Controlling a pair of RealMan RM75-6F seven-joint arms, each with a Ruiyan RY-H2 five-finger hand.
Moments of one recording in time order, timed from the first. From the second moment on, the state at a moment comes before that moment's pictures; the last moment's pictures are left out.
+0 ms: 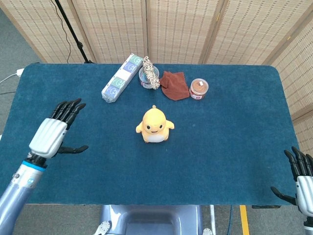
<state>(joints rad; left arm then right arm) -0.48 -0.97 -0.28 -2.09 1.27 1.15 0.21 -0.05 -1.02 0.04 -1.74 -1.57 1.61 0.01</state>
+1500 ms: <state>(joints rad) -1.29 -1.70 -0.36 -1.28 0.67 0.79 0.55 -0.01 -0.99 0.09 -1.70 -1.39 1.46 0.12</state>
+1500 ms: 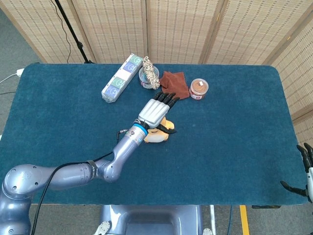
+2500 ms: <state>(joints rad) -1.28 -1.89 -0.33 -1.04 0.85 0.79 0.34 0.00 -0.96 0.08 -1.69 -1.40 1.44 0.21</state>
